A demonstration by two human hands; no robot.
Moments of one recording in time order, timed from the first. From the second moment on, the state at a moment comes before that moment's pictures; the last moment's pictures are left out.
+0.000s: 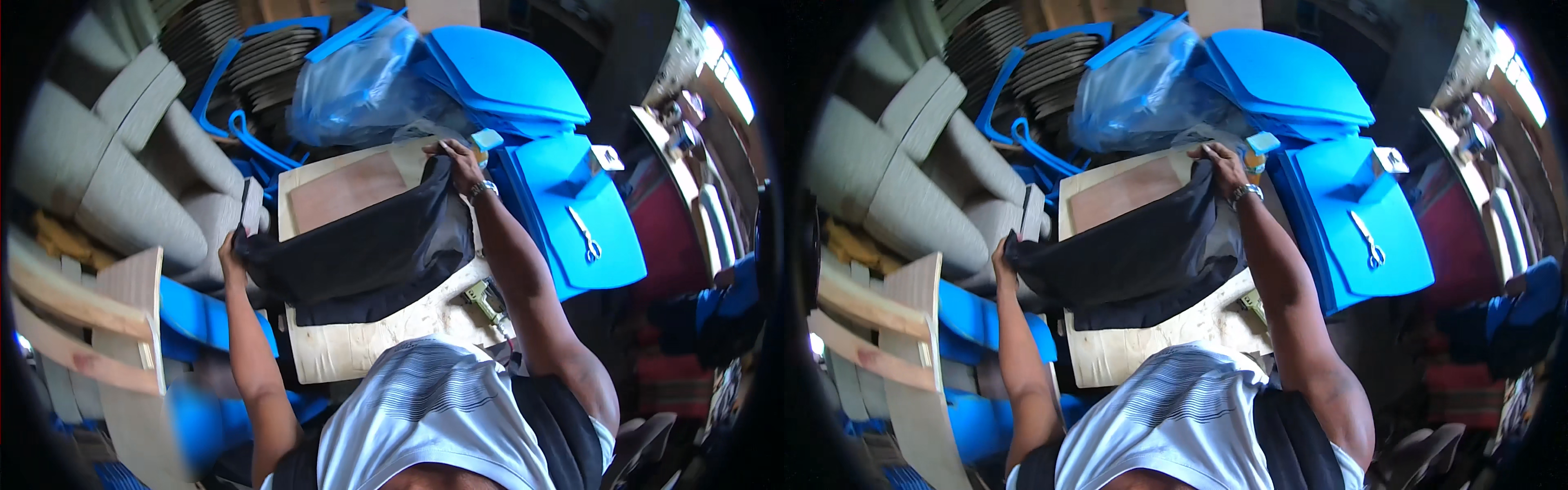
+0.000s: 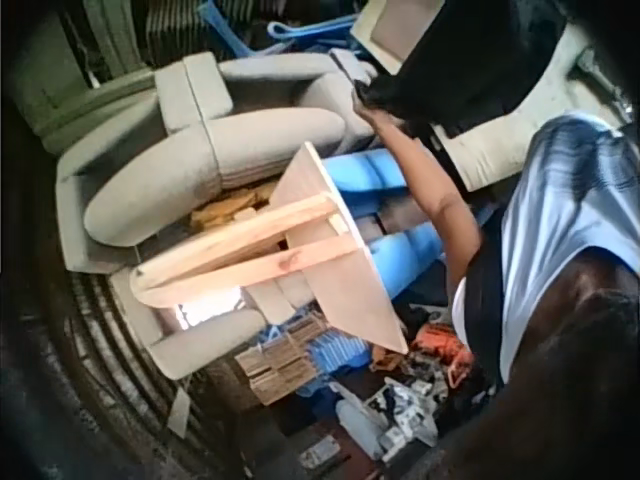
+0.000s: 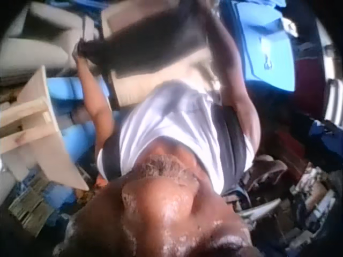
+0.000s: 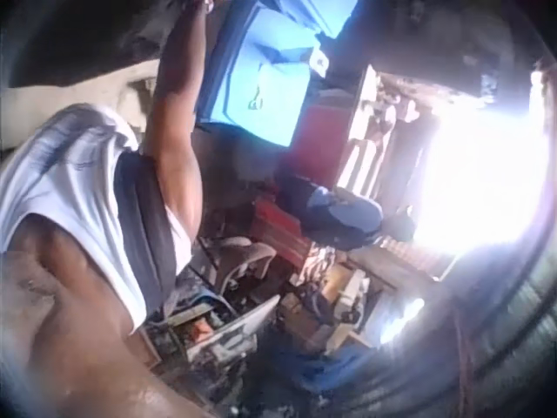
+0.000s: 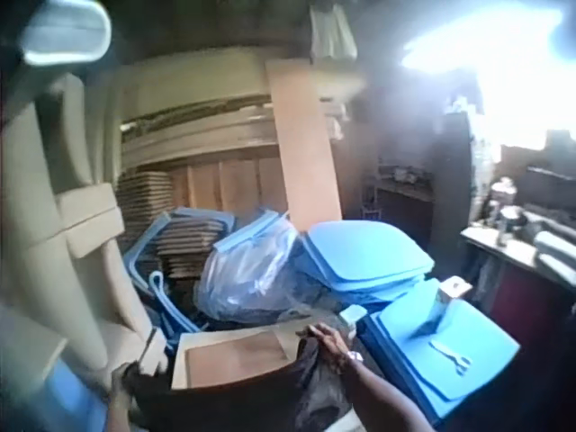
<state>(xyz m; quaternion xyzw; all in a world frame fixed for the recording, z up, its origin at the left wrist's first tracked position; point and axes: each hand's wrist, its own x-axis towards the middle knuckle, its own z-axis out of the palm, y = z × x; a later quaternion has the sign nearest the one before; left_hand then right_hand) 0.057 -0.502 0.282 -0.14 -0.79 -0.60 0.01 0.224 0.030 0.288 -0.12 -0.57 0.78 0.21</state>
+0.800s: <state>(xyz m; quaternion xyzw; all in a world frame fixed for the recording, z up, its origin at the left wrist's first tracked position) 0.159 -0.365 0.305 0.07 -0.76 -0.56 0.31 0.234 0.083 0.259 -0.06 -0.70 0.67 0.22</state>
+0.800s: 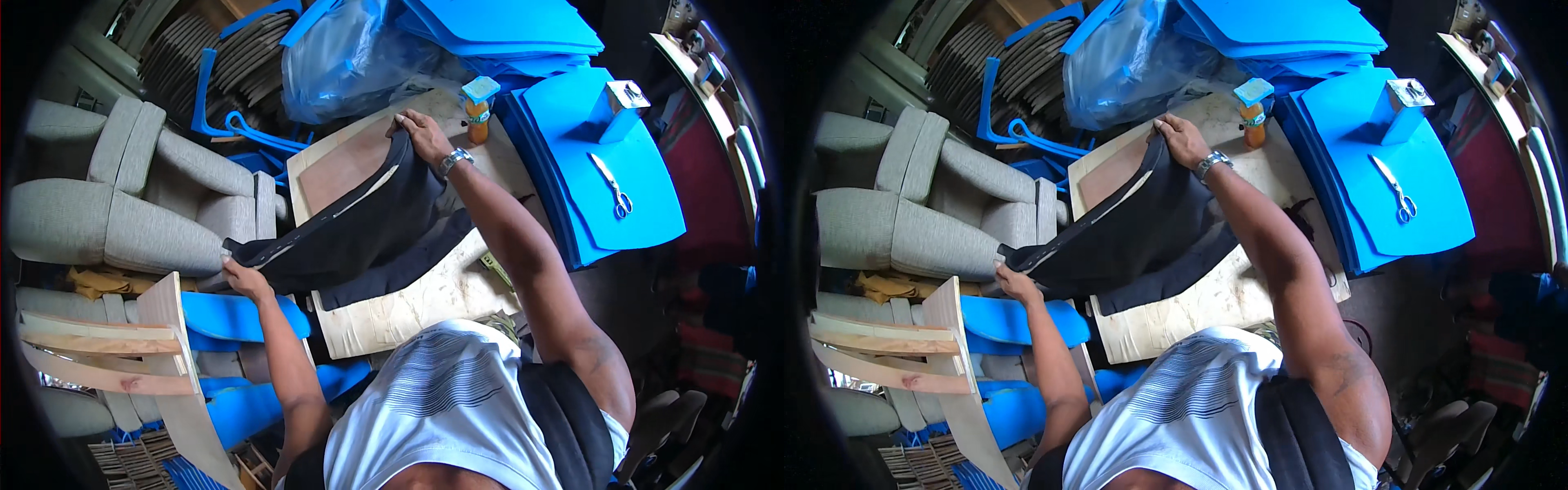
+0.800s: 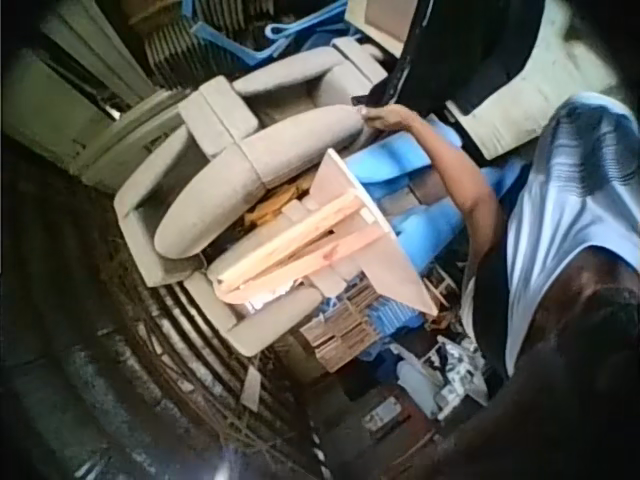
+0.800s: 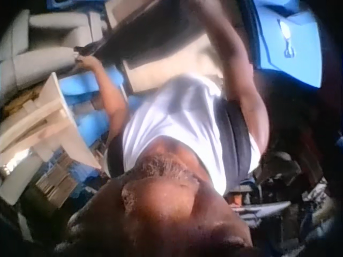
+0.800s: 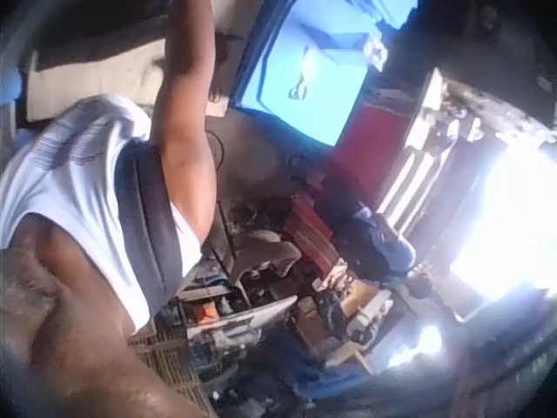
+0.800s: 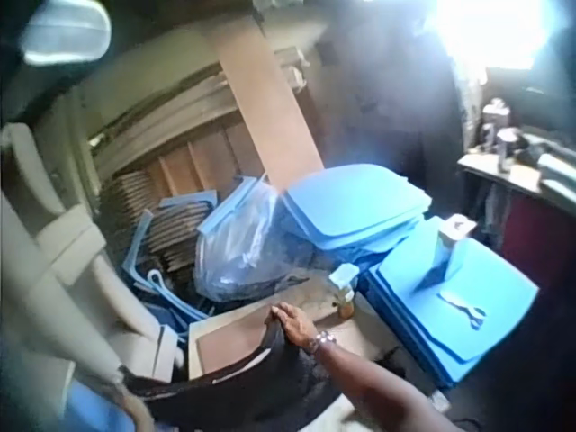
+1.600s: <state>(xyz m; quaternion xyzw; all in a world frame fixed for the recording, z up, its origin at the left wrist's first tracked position) 0.280 -0.074 0.304 -0.34 -0.79 -0.27 0.43 0.328 0.146 0.340 -0.01 -0.76 0.60 0.24</state>
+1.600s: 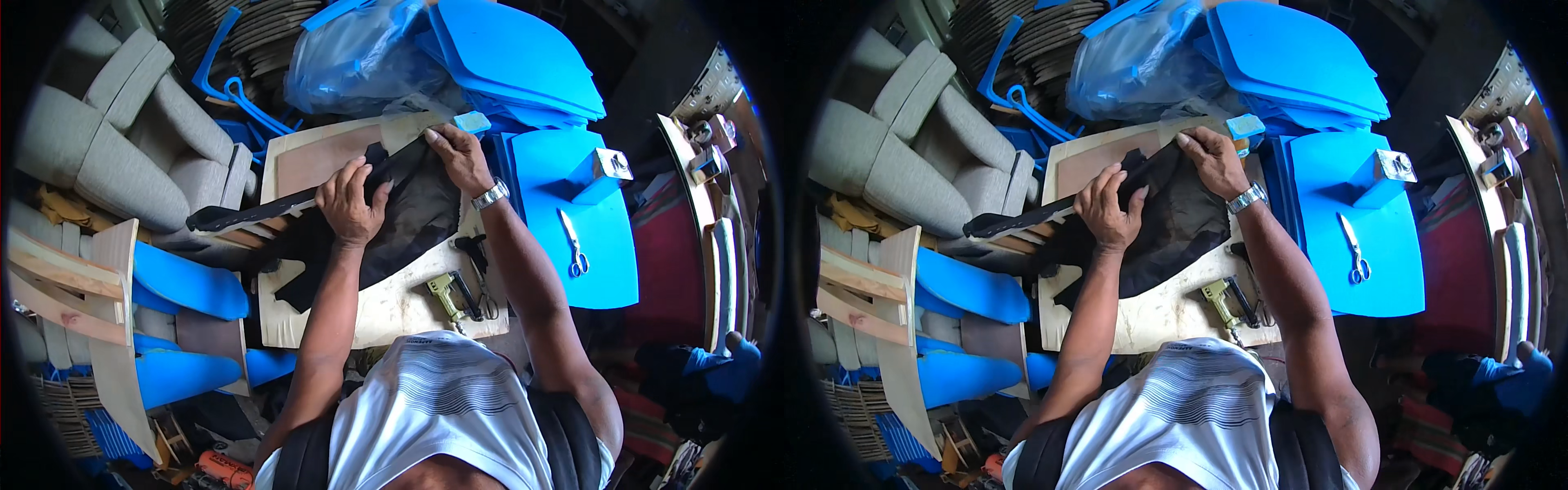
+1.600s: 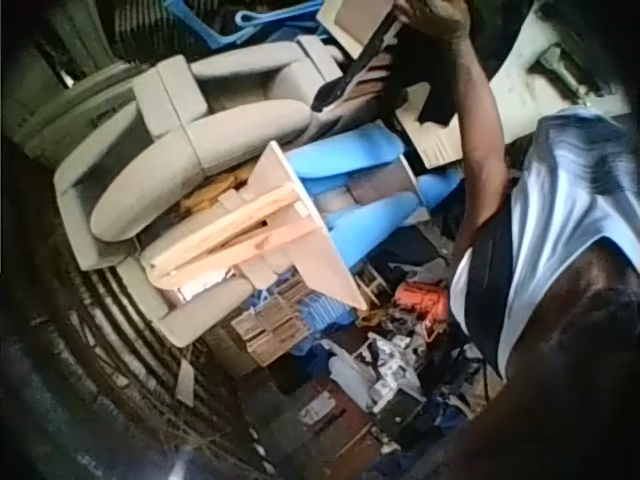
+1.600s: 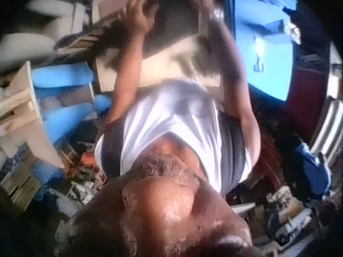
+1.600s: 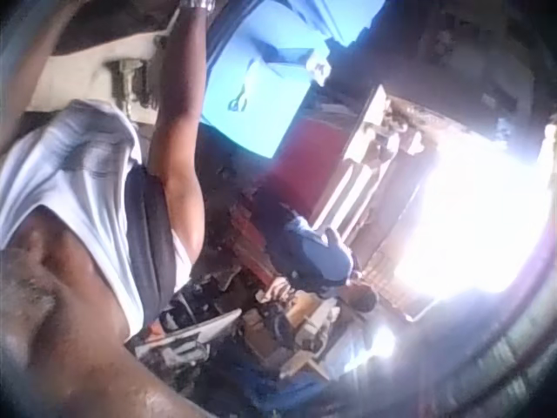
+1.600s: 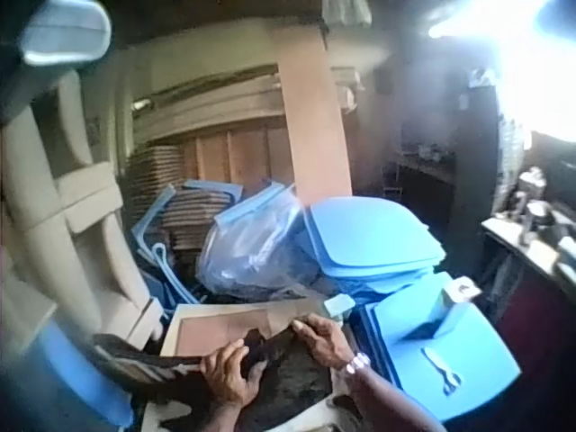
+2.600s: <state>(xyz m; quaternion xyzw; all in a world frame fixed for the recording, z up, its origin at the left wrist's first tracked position) 0.260 -0.054 0.294 -0.33 -0.80 -0.30 0.40 0.289 0.193 0.357 0.12 -0.89 0.41 0.16</state>
